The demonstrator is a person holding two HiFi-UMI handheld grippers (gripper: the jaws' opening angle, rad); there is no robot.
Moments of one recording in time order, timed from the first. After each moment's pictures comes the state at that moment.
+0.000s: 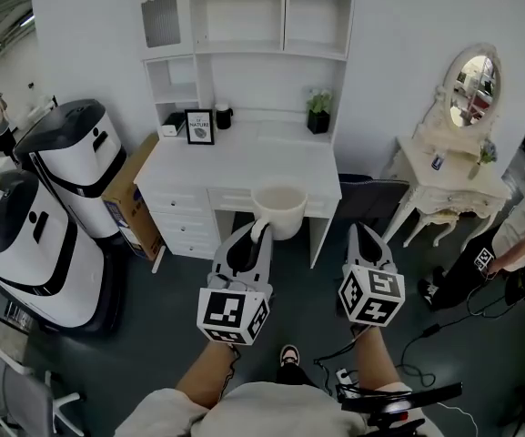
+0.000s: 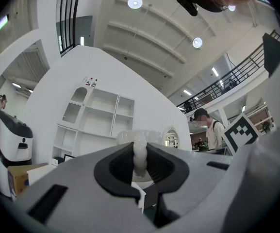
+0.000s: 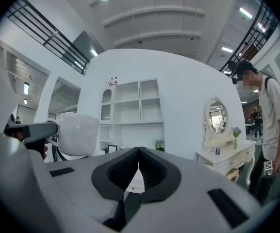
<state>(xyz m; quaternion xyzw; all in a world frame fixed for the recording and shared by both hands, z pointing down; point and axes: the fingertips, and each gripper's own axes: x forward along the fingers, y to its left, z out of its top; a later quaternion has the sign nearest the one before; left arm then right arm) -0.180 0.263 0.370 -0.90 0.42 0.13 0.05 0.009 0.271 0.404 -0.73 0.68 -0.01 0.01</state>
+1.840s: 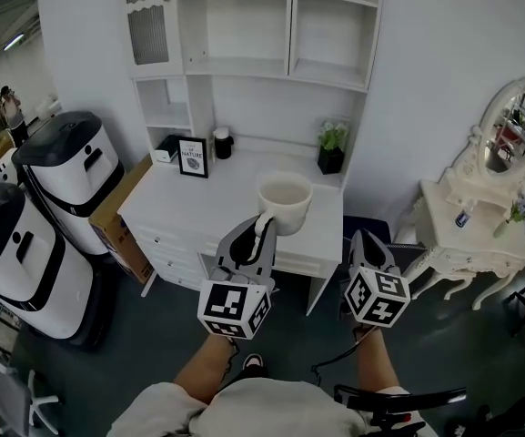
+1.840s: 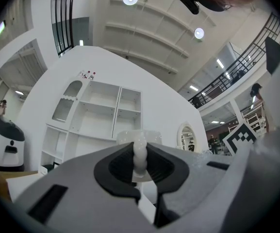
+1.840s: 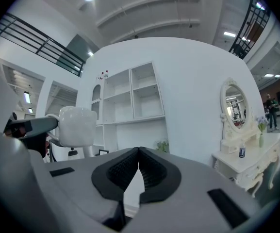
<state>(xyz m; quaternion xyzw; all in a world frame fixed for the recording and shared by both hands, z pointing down) -0.044 0.022 0.347 -0.87 0.46 0.13 0.07 0.154 0.013 0.406 -0.69 0.73 -0.04 0.03</state>
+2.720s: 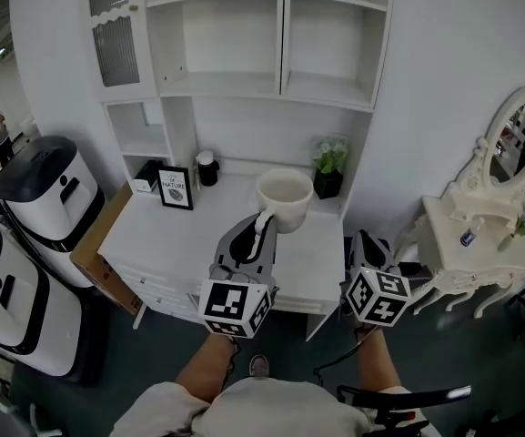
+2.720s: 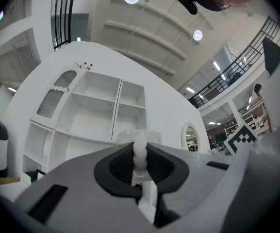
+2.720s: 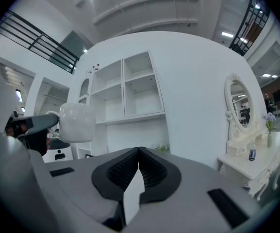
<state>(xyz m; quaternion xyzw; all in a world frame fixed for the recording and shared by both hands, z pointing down) -0.022 -0.147 0.332 -0.89 0.44 0.14 0.08 0.177 -0.145 0.402 -0.70 0.71 -0.05 0.03</state>
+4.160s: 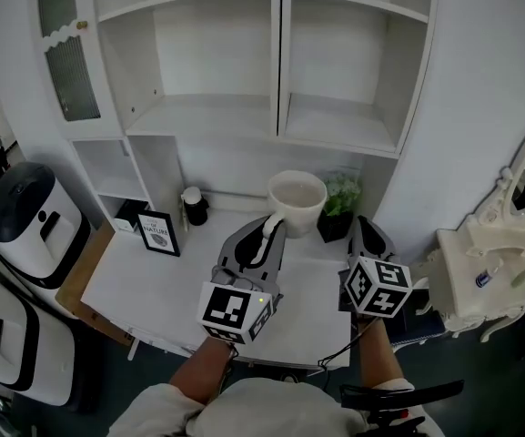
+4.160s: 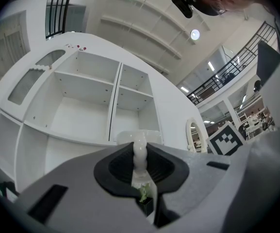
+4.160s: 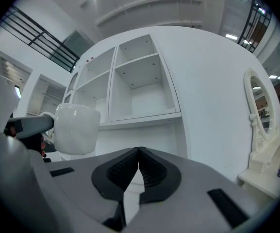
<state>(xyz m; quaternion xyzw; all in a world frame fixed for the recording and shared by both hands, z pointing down) 0.039 -0.354 0.309 -0.90 0.40 0.13 0.09 0.215 -0.382 0.361 -0.70 0.72 -0.01 0.04</state>
